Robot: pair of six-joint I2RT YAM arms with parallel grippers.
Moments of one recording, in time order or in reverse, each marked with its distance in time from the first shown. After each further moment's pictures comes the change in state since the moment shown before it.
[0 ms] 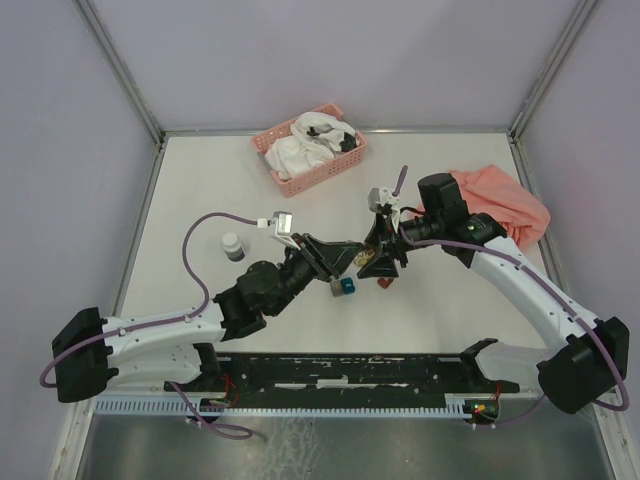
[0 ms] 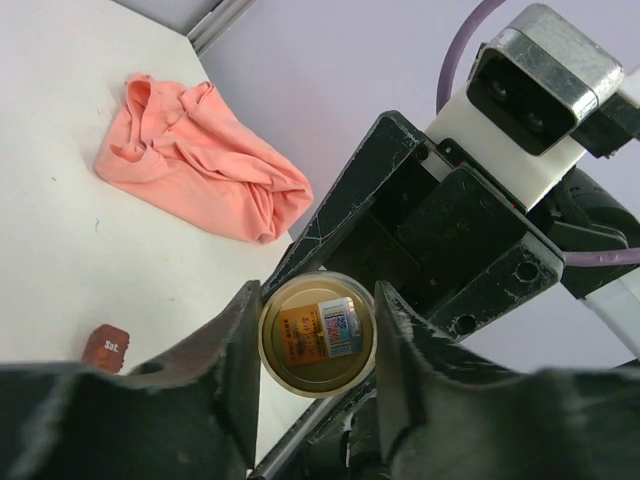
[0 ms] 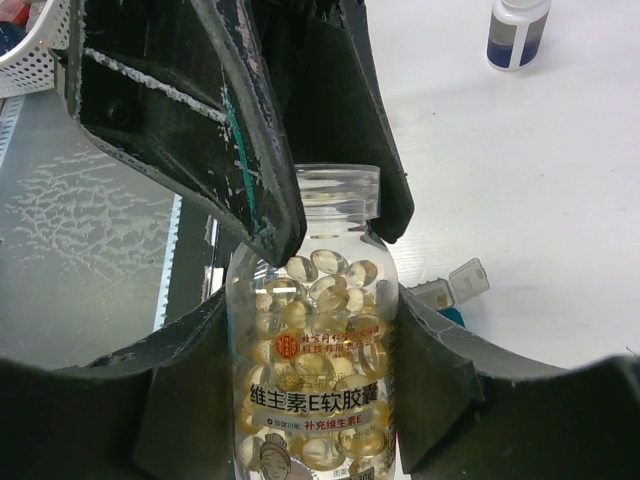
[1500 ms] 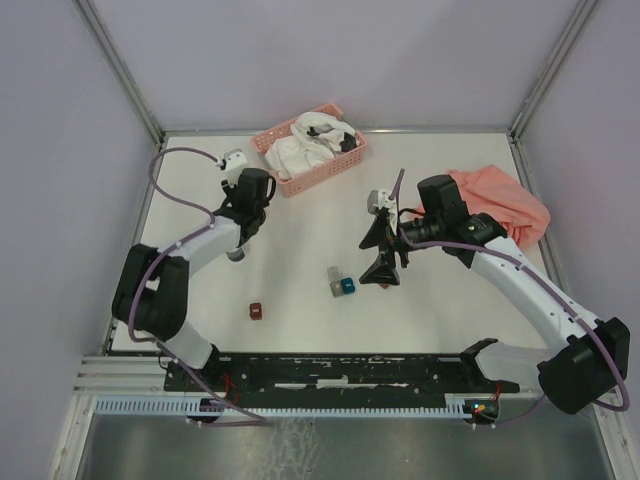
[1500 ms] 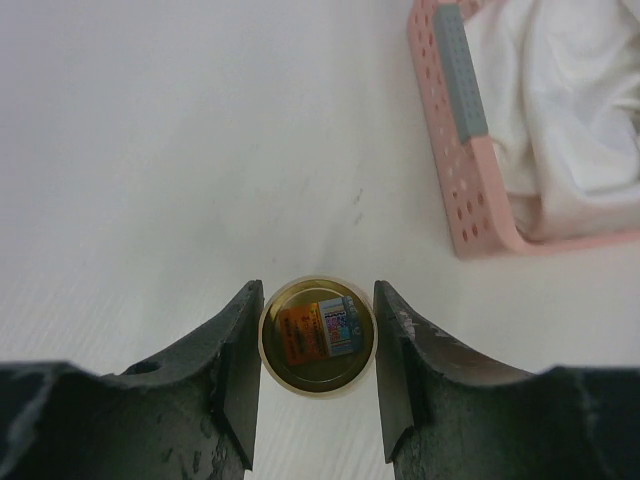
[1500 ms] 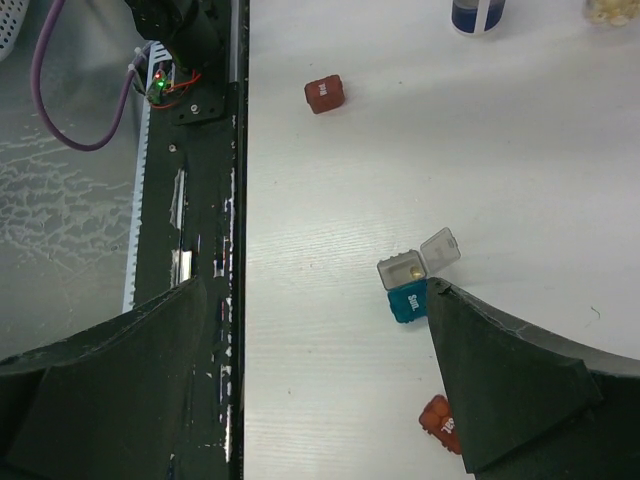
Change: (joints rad) left arm 0.731 0.497 0.358 -0.558 -0.238 0.371; right arm -0.001 -0.003 0.000 -0.043 0.095 -0.054
